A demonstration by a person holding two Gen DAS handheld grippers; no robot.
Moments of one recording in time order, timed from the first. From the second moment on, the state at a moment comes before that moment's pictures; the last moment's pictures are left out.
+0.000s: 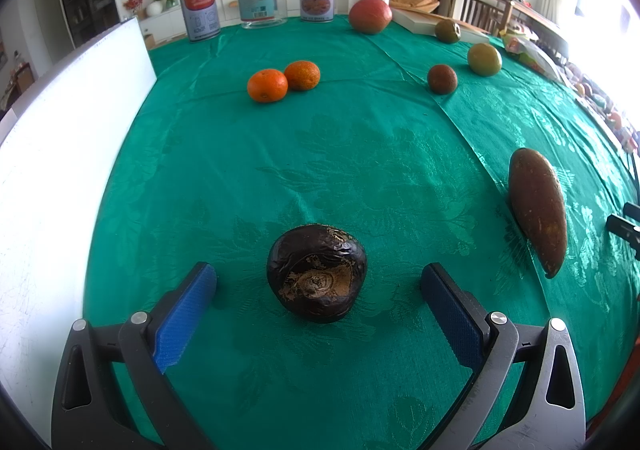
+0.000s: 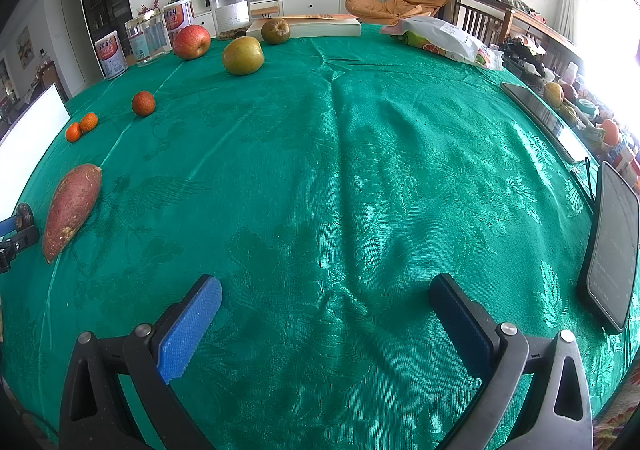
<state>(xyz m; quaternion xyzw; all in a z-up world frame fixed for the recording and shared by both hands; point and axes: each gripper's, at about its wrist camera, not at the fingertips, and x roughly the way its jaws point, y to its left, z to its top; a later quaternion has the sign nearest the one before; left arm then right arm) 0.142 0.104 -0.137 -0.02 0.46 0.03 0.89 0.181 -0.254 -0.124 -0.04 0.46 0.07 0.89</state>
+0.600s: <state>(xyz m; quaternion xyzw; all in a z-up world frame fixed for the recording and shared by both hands) 0.142 0.104 -0.137 -0.02 0.46 0.03 0.89 0.238 -0.203 -0.064 0.06 0.48 0.13 0.87</state>
